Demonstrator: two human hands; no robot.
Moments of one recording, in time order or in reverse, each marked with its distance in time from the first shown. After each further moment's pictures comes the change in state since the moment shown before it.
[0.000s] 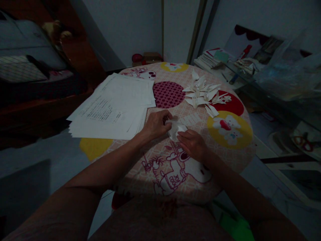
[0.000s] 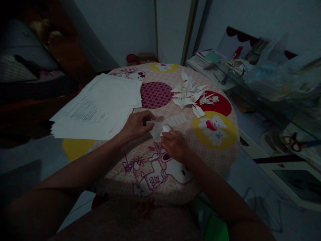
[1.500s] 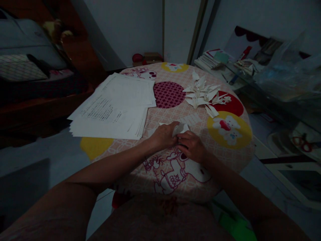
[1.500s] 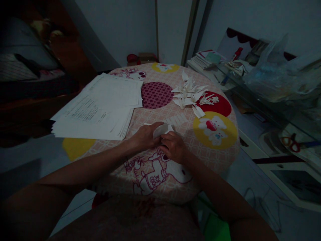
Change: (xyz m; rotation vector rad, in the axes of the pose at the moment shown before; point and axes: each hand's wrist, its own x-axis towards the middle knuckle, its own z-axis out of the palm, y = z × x) left_hand -0.020 0.011 0.030 0.195 -0.330 -0.015; right_hand 0.000 -0.004 0.005 0.249 0.088 0.028
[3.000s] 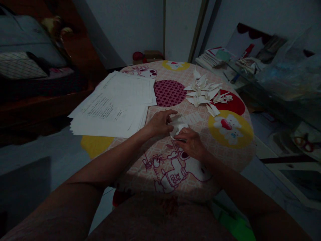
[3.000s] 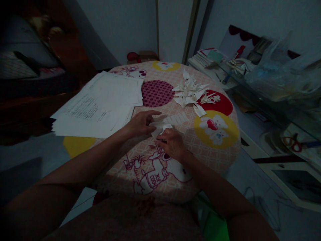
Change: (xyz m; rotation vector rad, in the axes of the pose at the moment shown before) left_hand 0.016 -0.021 -0.031 -0.321 0.080 -0.018; right_hand 0.016 -0.007 0.007 0.105 0.012 0.277
